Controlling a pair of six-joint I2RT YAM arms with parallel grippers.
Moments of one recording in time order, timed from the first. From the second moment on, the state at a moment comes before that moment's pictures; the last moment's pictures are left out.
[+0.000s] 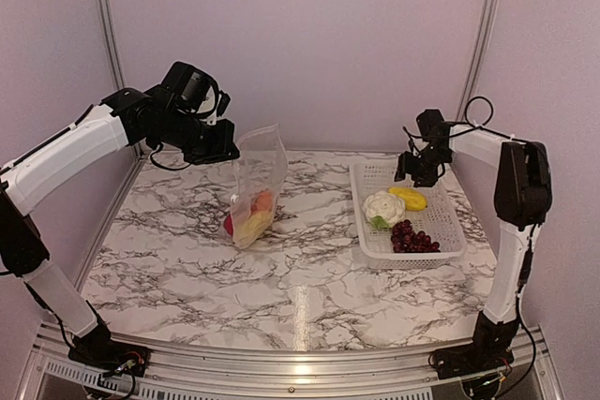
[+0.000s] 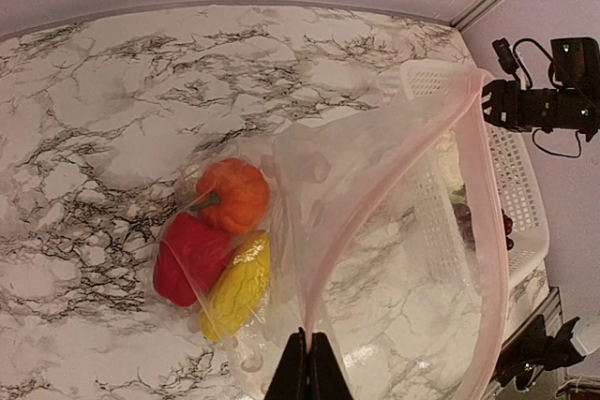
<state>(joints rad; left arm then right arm) -0.67 1.60 1.67 -0.83 0.03 -0.51 0.13 2.04 1.70 -0.75 -0.12 0.30</state>
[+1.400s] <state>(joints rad) -0.67 1.63 1.67 -0.82 0.08 -0.51 0.13 1.85 1.56 -0.84 -0.12 0.22</state>
